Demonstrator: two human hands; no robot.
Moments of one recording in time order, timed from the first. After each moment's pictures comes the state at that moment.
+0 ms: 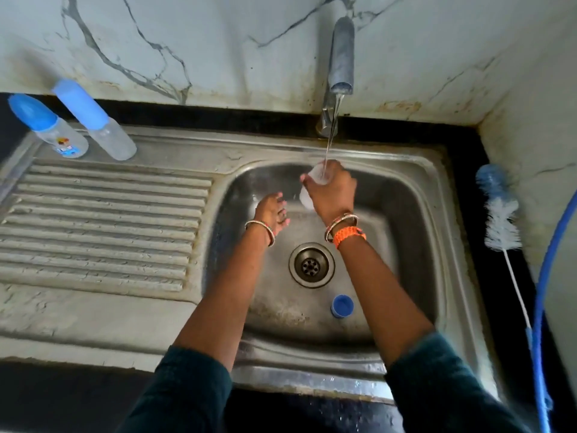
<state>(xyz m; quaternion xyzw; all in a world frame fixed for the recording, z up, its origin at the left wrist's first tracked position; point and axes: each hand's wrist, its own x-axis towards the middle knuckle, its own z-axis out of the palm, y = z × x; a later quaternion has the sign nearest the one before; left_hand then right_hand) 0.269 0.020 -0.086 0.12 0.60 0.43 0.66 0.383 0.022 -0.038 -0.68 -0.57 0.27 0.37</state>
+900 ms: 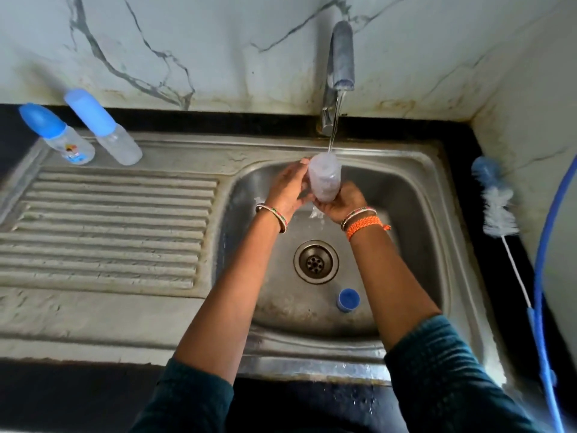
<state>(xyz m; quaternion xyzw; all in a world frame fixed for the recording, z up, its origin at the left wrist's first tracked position) 0.286 0.004 -0.015 0.30 0.52 0.46 0.66 0.395 0.019 -0.031 -0.48 0.00 0.74 0.47</state>
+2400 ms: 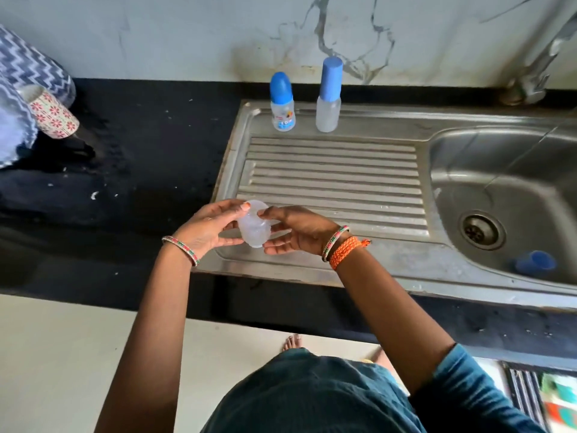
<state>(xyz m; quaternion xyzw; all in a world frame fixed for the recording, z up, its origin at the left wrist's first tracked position) -0.267 -0.197 0.005 0.36 0.59 0.34 0.63 -0.072 -0.167 0.011 -0.47 -0.37 0.80 0.13</state>
